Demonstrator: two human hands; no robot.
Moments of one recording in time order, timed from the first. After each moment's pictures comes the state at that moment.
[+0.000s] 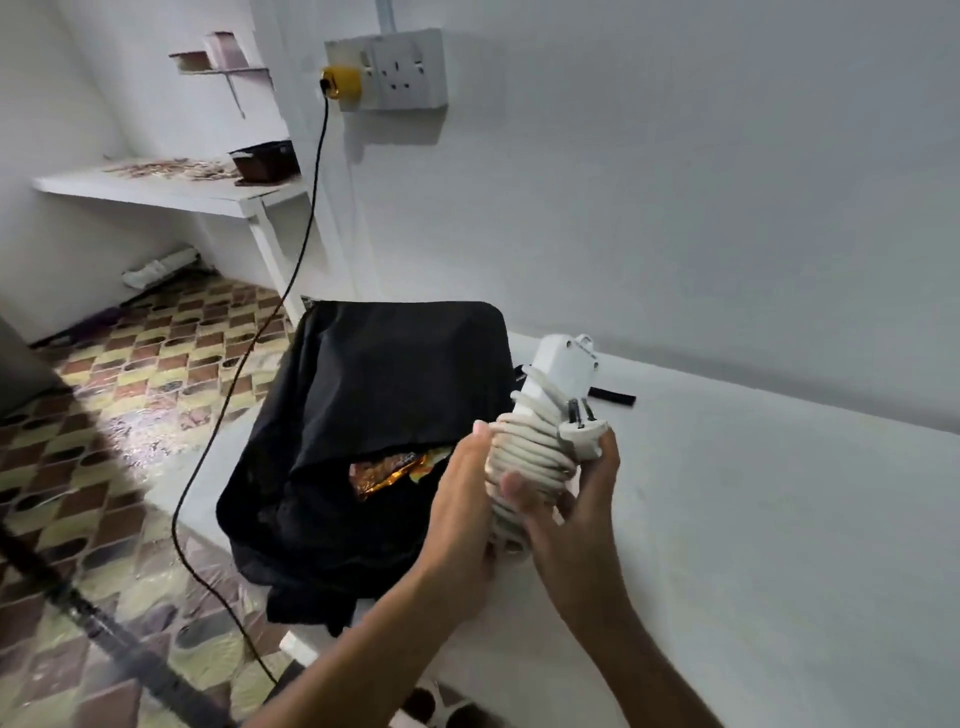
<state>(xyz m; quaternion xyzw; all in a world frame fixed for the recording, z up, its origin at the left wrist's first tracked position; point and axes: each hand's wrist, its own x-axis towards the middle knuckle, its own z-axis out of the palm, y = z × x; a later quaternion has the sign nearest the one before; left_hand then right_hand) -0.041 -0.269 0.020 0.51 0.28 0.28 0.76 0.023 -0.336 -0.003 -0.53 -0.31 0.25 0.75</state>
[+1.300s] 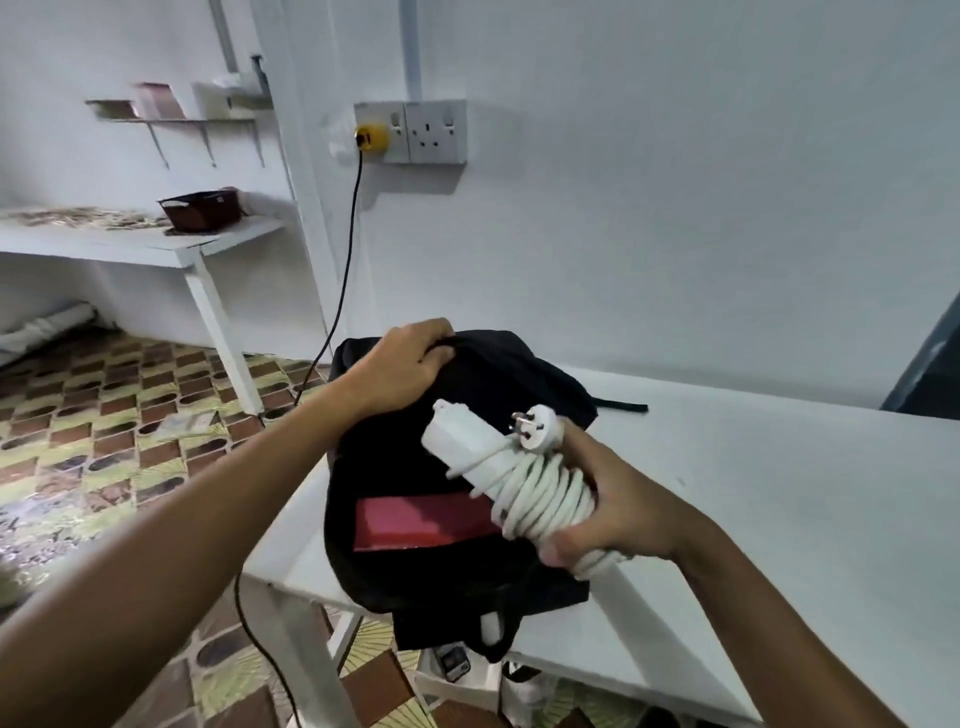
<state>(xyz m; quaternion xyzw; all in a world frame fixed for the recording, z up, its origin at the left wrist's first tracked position) -0.109 -0.042 0.089 0.94 0.12 0.20 0.23 -0.034 -0.293 0.042 -0.65 -0.50 0.32 0.48</state>
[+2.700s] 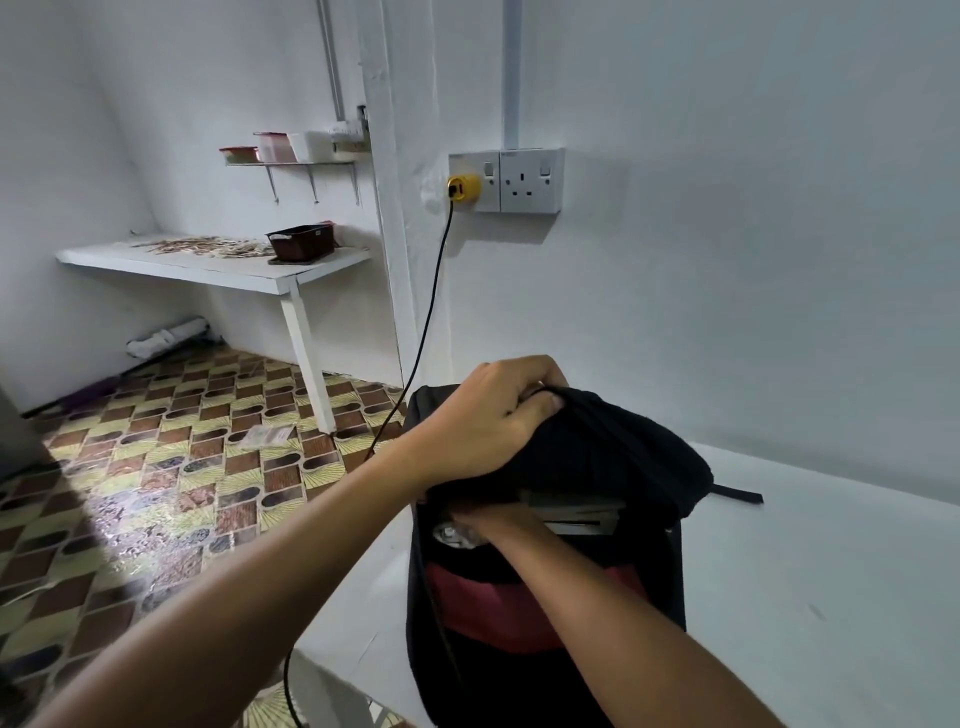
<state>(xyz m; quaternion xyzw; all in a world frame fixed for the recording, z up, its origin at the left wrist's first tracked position) -0.117 -0.051 0.141 0.92 0.06 0.25 0.30 -0.035 -0.052 0.003 -0.79 -0.59 0.14 0.00</state>
